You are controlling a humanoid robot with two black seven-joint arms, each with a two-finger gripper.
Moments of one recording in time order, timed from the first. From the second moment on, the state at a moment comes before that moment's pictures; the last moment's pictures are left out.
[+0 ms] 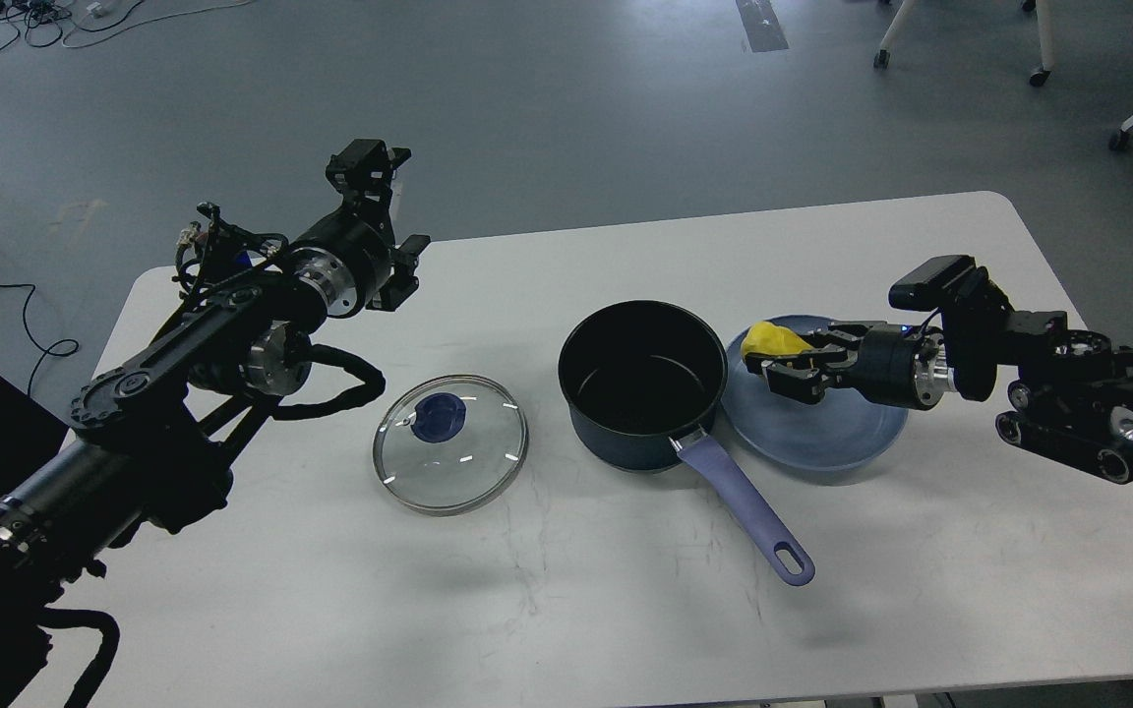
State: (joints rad) left arm -0.86 0.34 -0.62 -1.01 0.36 0.14 0.03; right arm 0.99 -0.48 -0.12 0.80 -1.44 -0.16 0.49
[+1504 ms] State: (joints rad) left arm -0.76 0.34 -0.82 -1.04 0.23 -0.22 0.07; right arm 1.07 -0.40 0.17 0.88 -0.13 0.29 0.48
